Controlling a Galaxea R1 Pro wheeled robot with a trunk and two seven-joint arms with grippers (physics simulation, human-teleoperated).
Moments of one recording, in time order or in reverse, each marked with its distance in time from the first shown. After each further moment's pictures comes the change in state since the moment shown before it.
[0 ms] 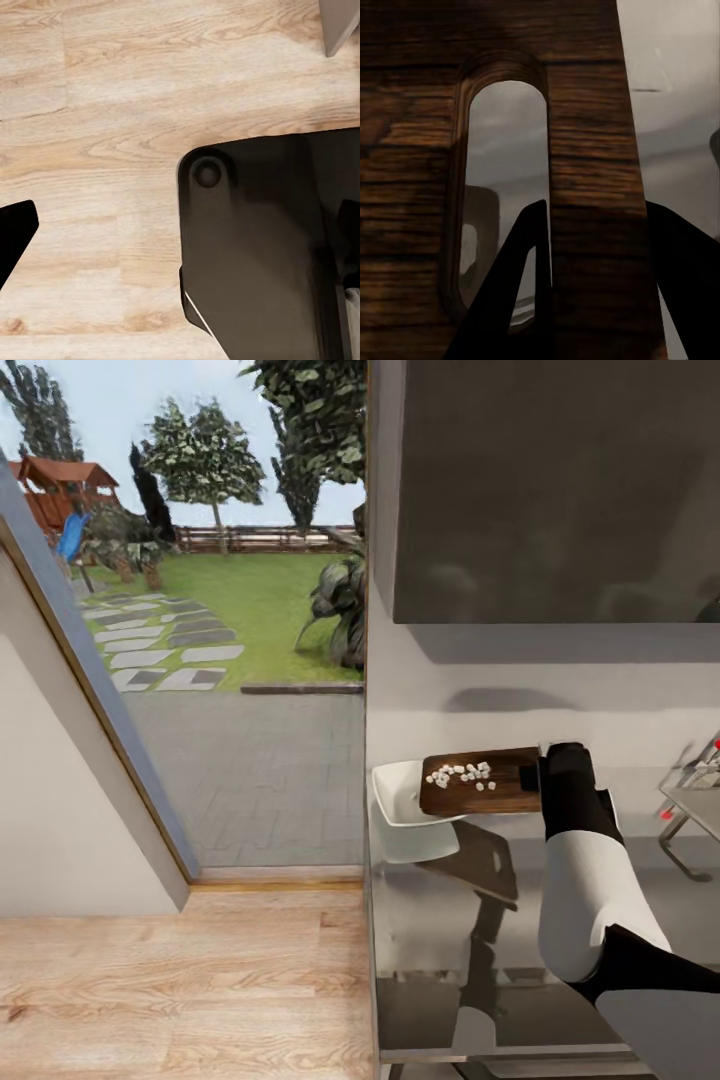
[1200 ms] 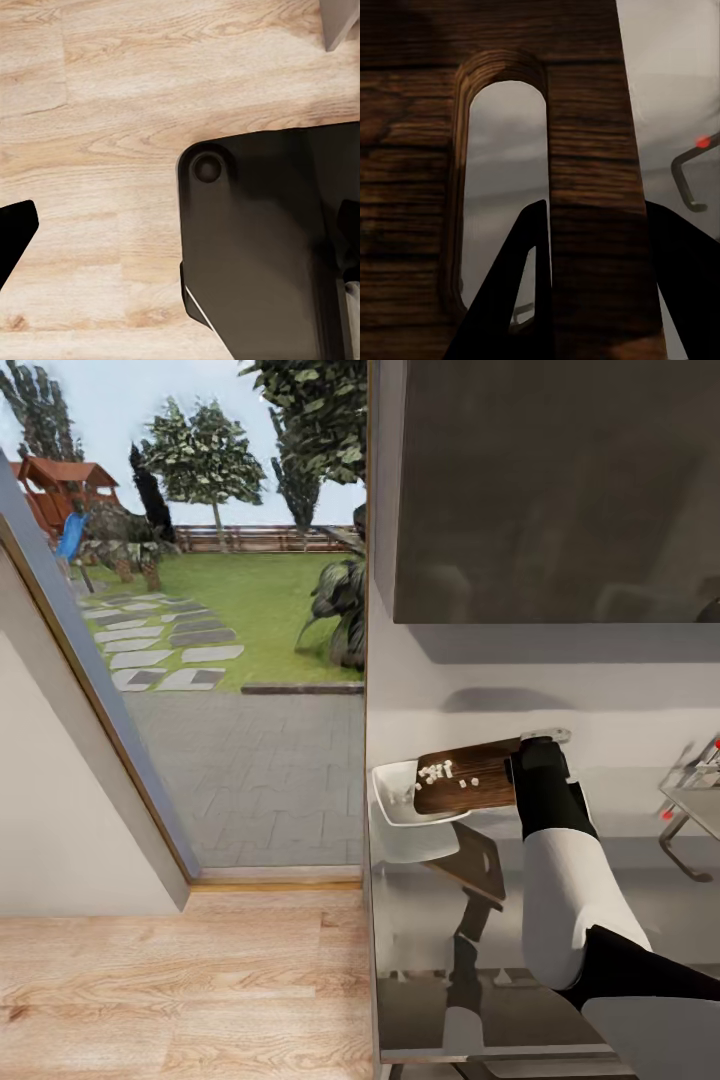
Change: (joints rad) left arm 0.000 0.000 0.000 0.011 0.000 0.000 -0.004; right arm -0.003 0.057 0.088 0.000 0.000 0.002 -0.142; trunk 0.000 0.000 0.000
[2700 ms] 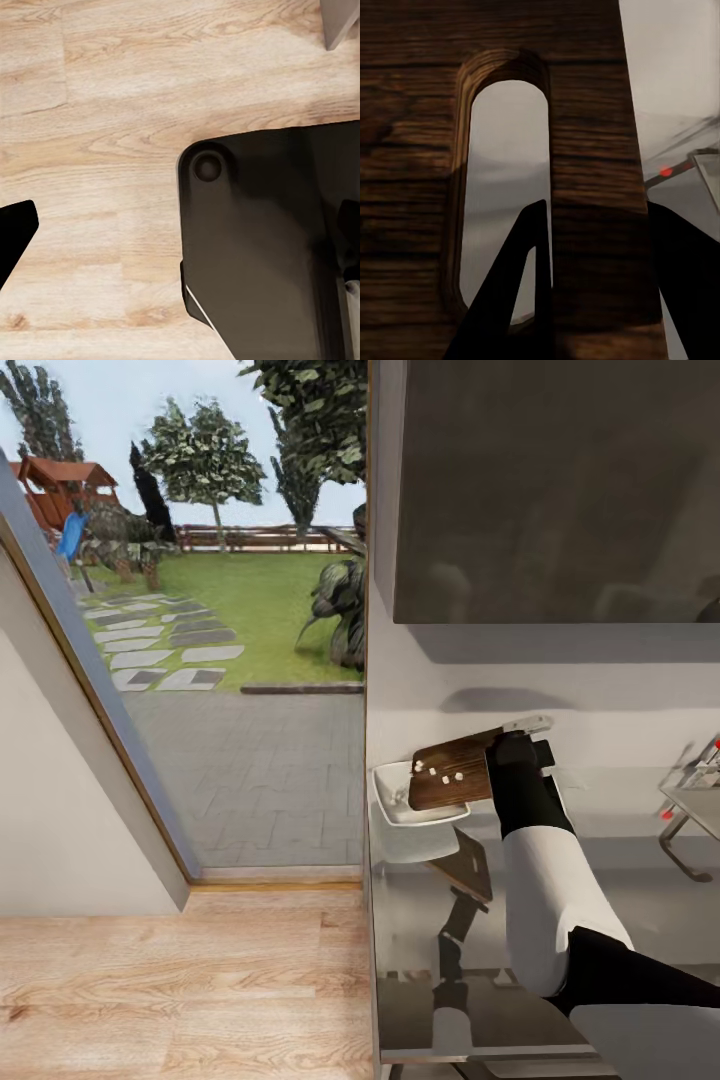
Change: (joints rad) left arm 0.000 0.000 0.000 0.002 0.000 0.000 0.000; right arm -0.005 0.055 0.084 -0.001 0.012 0.002 -0.119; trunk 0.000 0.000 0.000
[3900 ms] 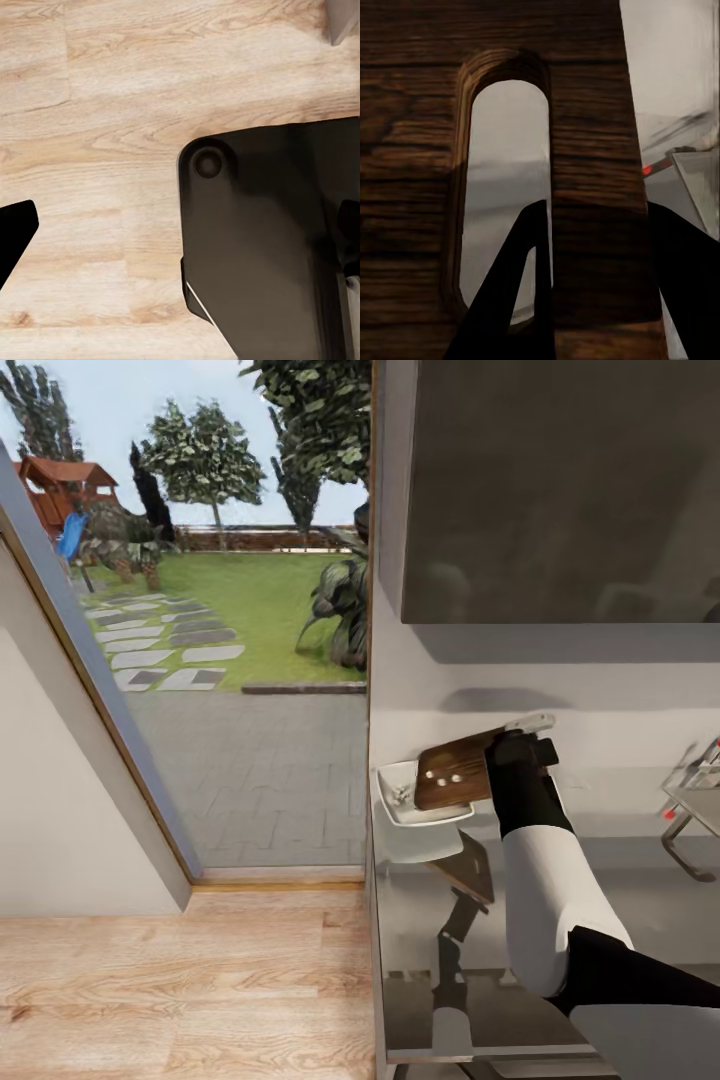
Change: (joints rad) left arm 0.000 -0.001 0.000 0.007 0.000 0.000 0.000; right arm -0.002 0.000 0.009 0.001 0.013 0.012 -0.044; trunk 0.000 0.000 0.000
